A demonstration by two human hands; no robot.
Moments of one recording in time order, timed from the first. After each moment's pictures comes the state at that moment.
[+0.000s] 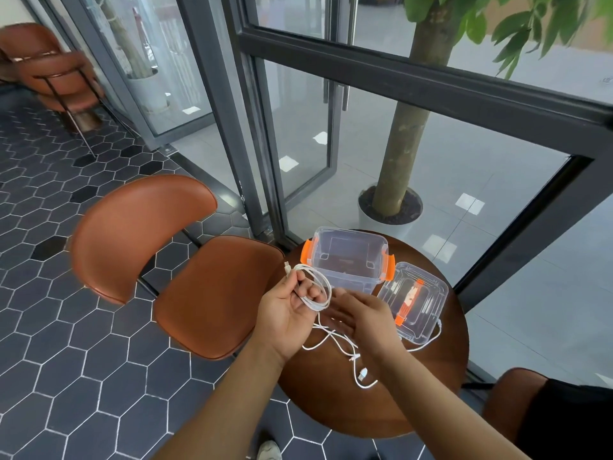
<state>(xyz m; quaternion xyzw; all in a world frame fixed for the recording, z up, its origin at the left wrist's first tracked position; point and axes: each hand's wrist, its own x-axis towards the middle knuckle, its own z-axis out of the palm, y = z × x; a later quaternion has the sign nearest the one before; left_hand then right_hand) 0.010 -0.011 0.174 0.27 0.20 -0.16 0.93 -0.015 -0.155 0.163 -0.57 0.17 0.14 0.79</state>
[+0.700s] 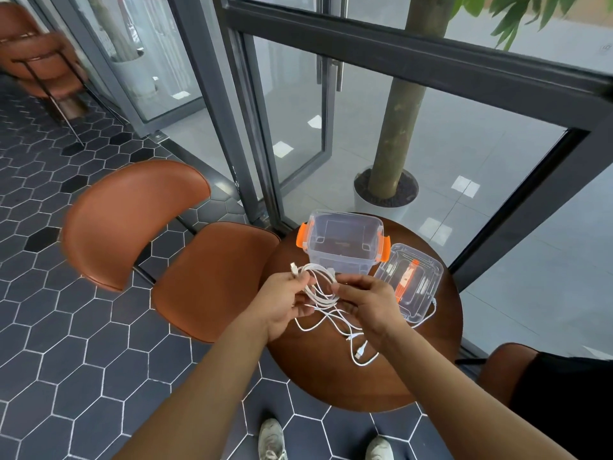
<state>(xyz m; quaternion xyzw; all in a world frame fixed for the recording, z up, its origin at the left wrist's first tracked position) 0.011 -0.002 0.166 0.64 0.20 -0.25 0.69 -0.012 -0.171 0.142 -0.55 0.21 0.12 0.79</state>
